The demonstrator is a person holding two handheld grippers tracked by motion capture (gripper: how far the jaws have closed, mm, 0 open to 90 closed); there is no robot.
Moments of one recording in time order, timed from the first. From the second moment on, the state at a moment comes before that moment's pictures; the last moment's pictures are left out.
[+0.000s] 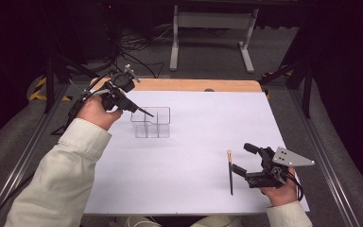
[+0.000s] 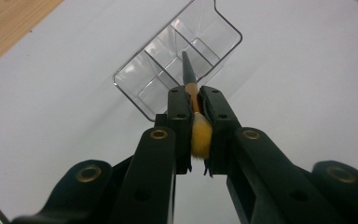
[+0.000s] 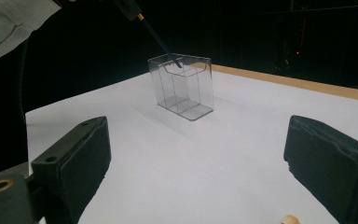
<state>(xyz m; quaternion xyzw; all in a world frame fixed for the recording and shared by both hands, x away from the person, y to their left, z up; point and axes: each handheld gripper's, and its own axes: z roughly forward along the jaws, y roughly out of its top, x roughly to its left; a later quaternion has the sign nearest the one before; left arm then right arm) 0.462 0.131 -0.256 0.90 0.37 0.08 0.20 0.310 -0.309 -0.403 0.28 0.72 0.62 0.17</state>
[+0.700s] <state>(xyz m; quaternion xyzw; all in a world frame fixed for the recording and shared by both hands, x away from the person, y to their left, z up) 0.480 0.130 -0.278 0.91 0.38 0.05 0.18 0.309 -0.310 -0.403 0.28 0.71 0.62 0.17</state>
